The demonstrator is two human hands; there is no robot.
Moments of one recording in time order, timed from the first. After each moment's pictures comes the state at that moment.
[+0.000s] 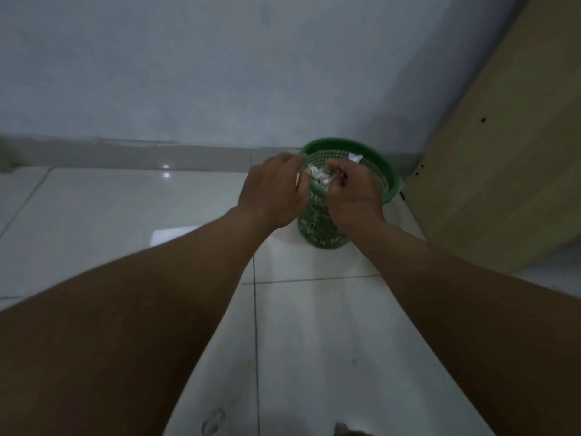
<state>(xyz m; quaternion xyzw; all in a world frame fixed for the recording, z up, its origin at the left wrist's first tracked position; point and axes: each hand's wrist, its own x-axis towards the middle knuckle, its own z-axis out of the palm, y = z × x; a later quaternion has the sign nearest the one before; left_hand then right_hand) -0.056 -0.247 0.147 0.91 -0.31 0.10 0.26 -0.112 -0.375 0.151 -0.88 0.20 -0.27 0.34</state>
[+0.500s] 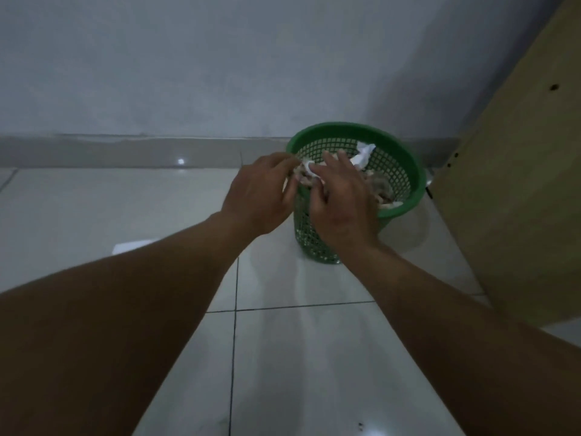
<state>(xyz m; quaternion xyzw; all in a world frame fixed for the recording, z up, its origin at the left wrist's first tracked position) 0.025 -0.314 0.067 0.91 -0.33 0.11 0.23 -0.049 -0.444 0.064 -0.93 0.07 -0.29 0.23</state>
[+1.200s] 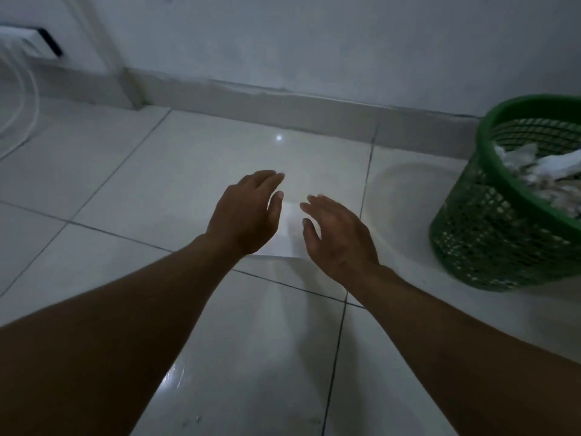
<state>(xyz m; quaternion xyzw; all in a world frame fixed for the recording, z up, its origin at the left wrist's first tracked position) 0.031 -0.095 -0.025 0.97 -0.14 0.08 0.16 0.004 -0.270 -0.058 -0.95 -0.14 -0.14 0.26</state>
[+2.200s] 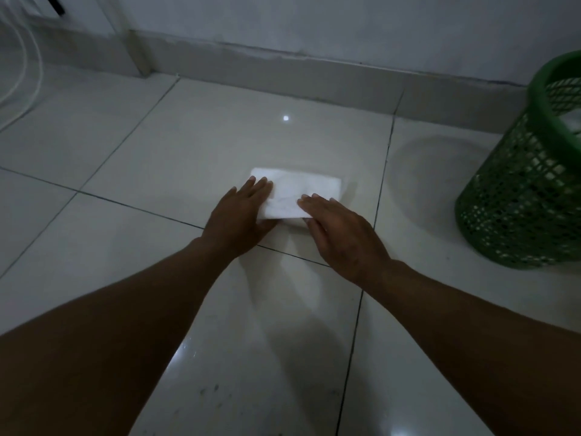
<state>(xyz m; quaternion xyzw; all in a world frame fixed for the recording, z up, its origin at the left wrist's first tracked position) 0.010 -0.041 -0.096 0.98 -0.14 0.00 0.13 -0.016 -0.256 -0.096 -0.92 -0.24 -0.10 0.29</state>
